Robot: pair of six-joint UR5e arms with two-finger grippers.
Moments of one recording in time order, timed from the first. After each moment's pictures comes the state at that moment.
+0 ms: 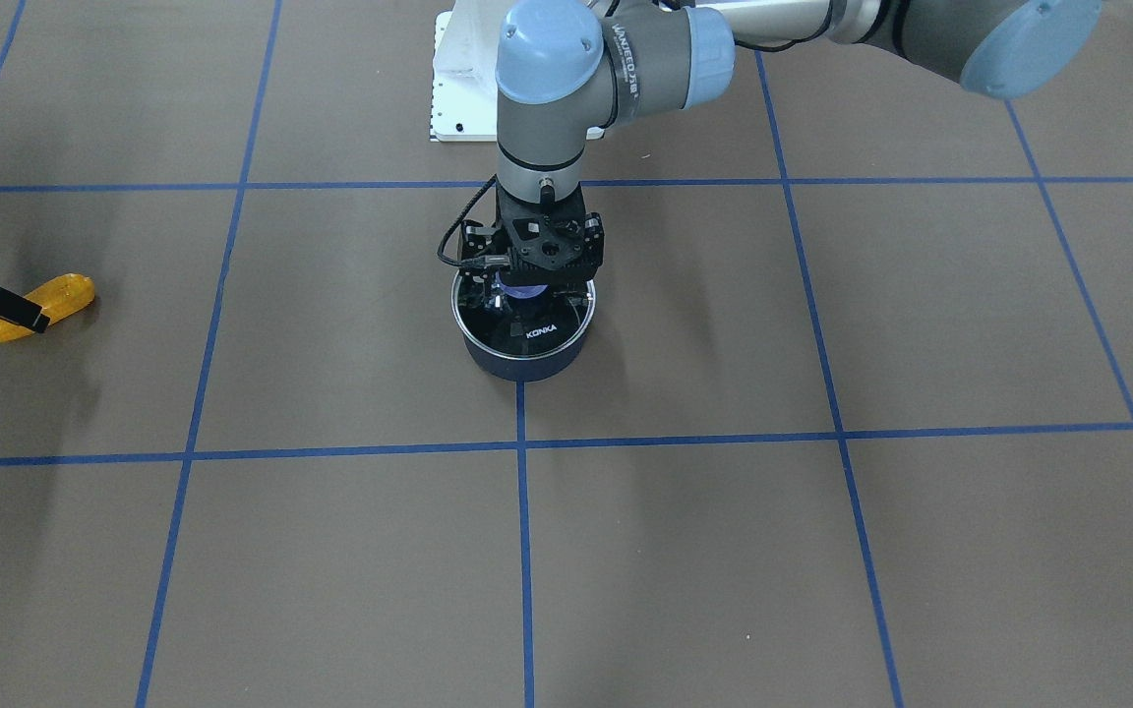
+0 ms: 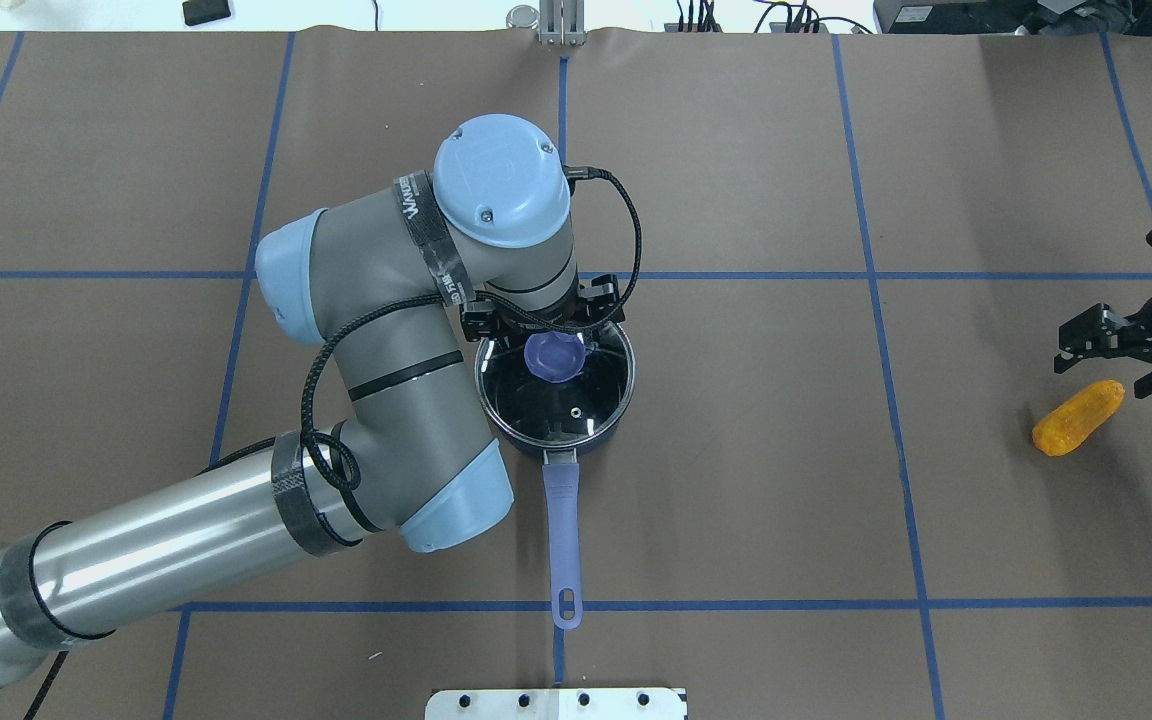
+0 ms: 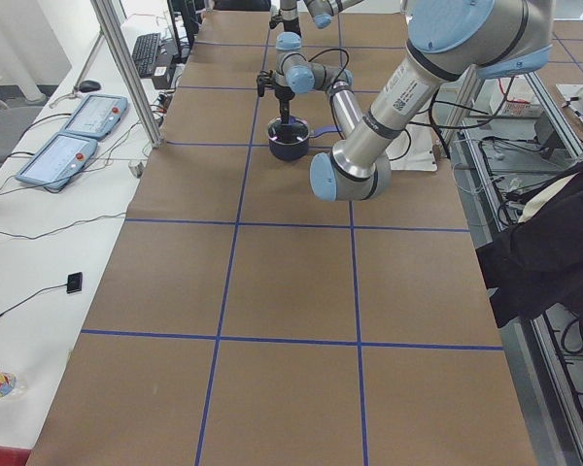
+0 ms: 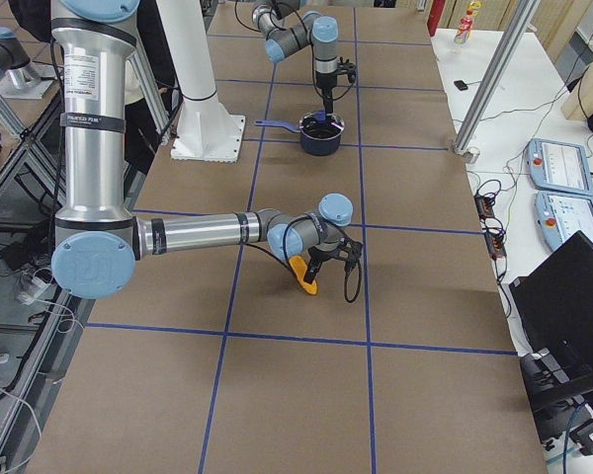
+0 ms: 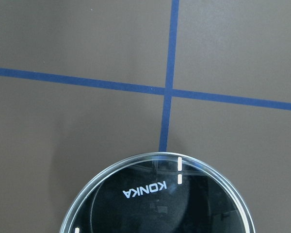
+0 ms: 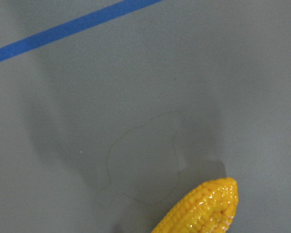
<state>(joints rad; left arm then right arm) -0.53 -2.47 -1.58 -1.50 -1.87 -1.32 1.07 -1.62 1.66 -1.25 2.34 0.94</state>
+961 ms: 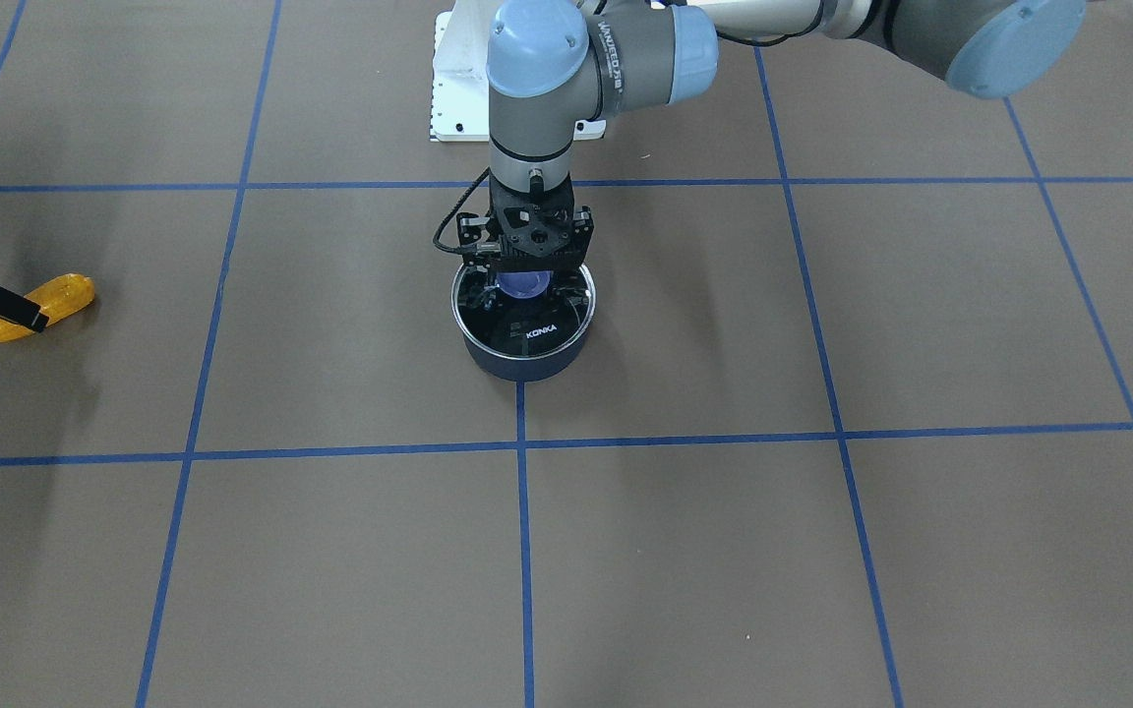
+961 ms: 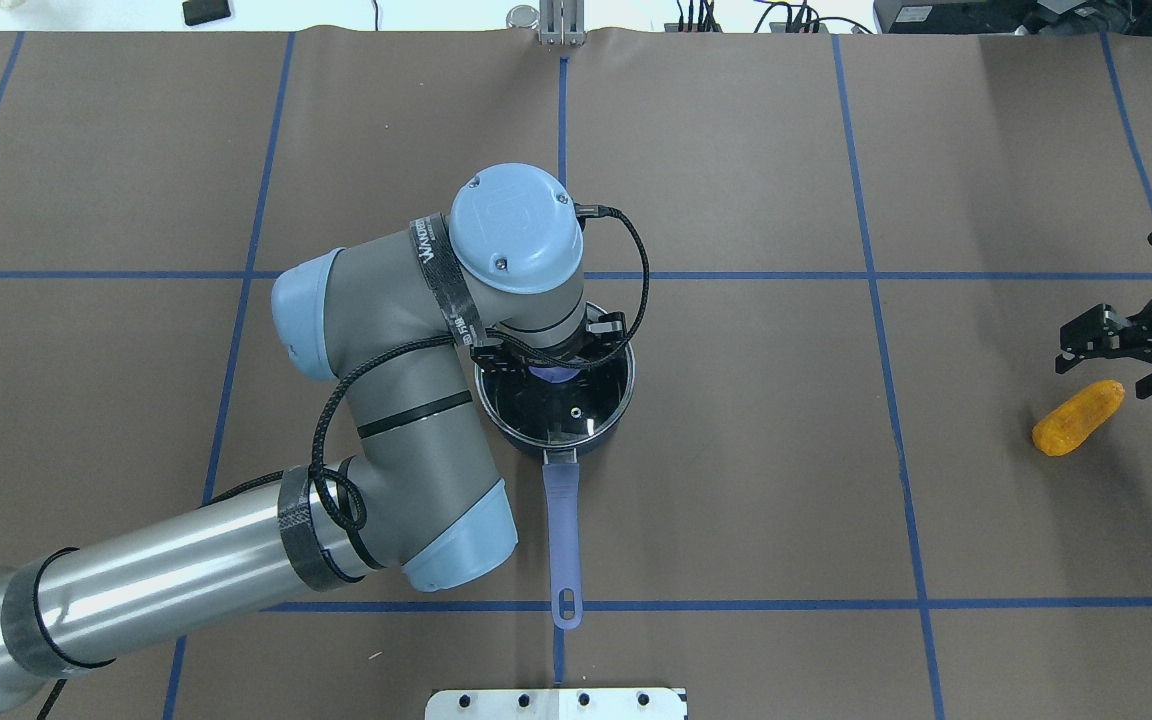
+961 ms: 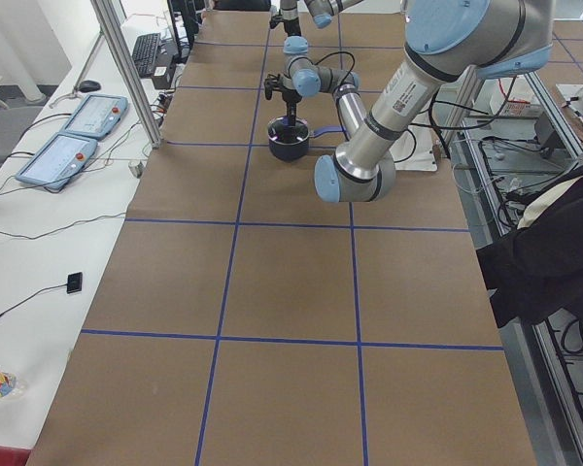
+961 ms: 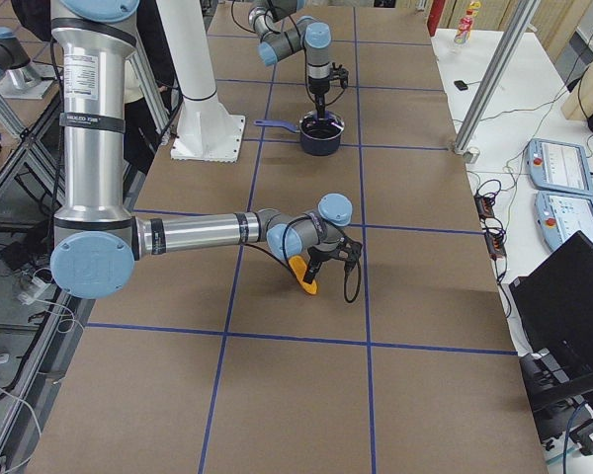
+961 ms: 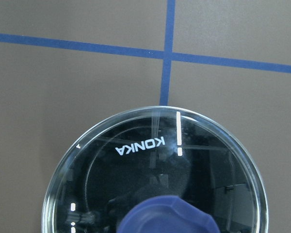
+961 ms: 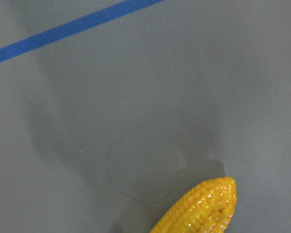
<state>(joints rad) -0.50 -2.46 -1.59 -1.50 -1.85 -1.32 1.07 -1.63 1.67 -1.25 2.34 0.94</state>
